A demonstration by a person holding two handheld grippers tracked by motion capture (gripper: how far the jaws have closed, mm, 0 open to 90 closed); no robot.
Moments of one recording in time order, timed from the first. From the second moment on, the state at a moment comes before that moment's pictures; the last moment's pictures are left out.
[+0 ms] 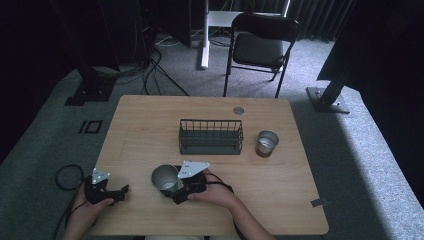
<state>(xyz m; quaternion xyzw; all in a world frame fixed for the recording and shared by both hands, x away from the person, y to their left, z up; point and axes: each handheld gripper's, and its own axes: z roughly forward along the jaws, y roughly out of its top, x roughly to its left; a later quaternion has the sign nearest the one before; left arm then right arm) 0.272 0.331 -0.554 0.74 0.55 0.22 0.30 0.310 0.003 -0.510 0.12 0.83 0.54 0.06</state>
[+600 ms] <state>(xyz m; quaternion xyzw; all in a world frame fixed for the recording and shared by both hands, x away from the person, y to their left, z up) 0.272 0.331 -0.554 0.75 0.55 0.22 0.30 0.322 -0.014 -0.486 0.14 0.82 0.56 0.07</state>
